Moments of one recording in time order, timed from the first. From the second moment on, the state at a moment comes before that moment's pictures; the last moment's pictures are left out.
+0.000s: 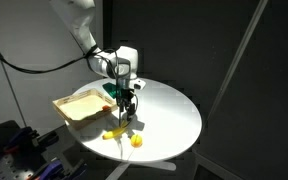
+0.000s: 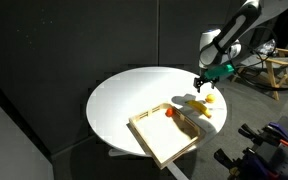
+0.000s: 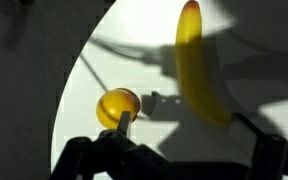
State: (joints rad) arm -0.01 0.49 -0.20 -2.12 -0.07 2.52 0.31
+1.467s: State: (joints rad) arm 0.00 0.06 -0.11 -2.24 -0.07 2.10 0.27
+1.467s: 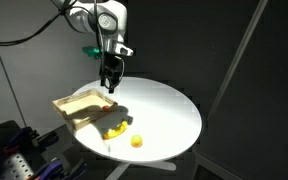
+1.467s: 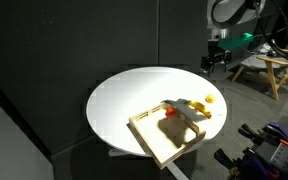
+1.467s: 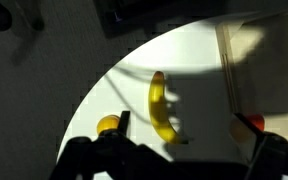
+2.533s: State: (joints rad) arm 0.00 -0.21 -0.07 -2.36 -0.02 2.04 0.12
